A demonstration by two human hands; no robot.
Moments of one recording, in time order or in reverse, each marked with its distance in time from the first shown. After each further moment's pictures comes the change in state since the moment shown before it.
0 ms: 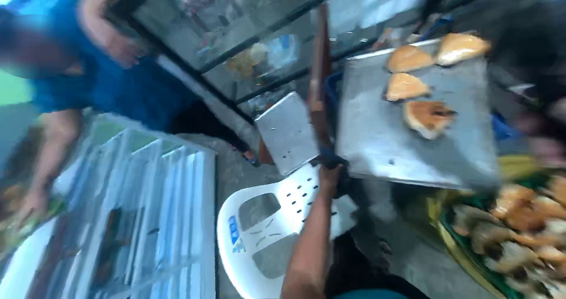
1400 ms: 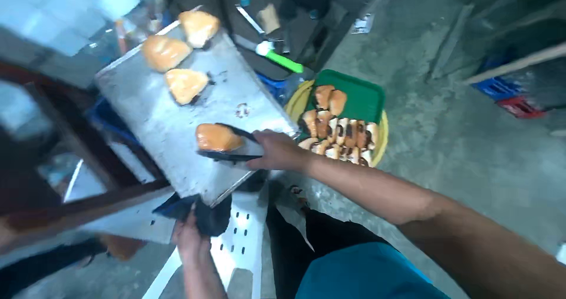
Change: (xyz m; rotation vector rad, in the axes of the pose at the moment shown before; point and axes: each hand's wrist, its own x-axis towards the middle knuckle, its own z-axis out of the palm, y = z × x) left_hand 0.018 -0.031 0.012 -0.216 -0.061 0.018; right_hand 0.006 0.145 0.032 -0.711 0.158 0.468
